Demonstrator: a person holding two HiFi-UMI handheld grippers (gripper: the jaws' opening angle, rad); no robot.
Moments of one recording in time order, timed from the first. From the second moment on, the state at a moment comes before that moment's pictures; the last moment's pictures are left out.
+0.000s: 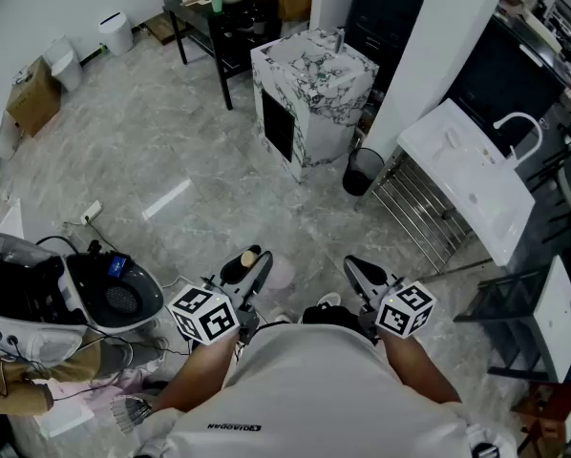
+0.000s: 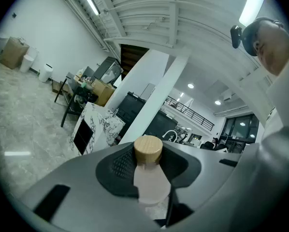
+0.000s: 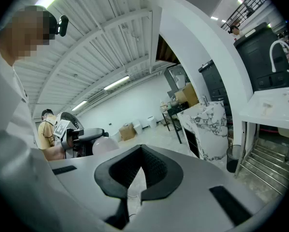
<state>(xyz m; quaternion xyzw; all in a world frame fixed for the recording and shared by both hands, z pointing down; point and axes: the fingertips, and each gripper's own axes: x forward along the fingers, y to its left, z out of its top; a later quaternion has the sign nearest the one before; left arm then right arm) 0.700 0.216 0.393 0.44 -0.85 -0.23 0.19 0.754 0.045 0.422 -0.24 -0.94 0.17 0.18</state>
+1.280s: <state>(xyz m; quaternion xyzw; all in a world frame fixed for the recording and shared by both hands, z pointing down) 0.689 0.230 0.397 0.43 -0.85 -0.25 0.19 0.743 0.053 0.422 -0.25 -0.93 0.21 0.17</state>
